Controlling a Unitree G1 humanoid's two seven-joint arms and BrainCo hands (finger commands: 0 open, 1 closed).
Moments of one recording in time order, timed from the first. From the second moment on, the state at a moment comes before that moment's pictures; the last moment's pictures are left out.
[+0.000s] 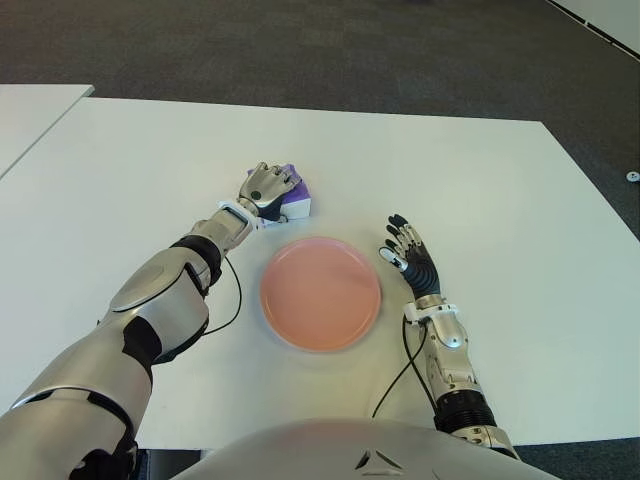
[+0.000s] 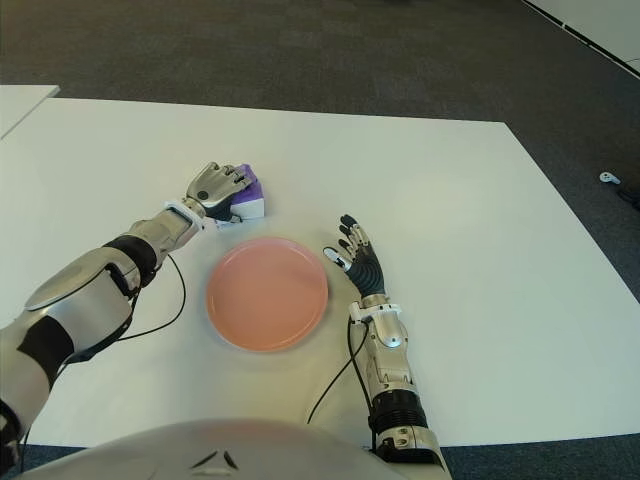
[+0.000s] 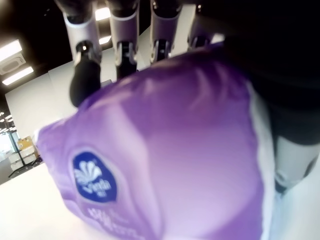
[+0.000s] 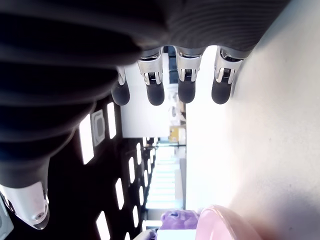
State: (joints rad) left arm -0.87 0.30 -0.95 1.34 0.96 -0.18 0.67; right arm 0.01 -0.05 -0.02 0.41 0.08 -0.42 0.19
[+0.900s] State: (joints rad) left arm -0.87 0.31 -0.90 1.34 0.95 -0.22 0.65; right arm 0.01 -0.05 -0.02 0.41 0.08 -0.42 0.20
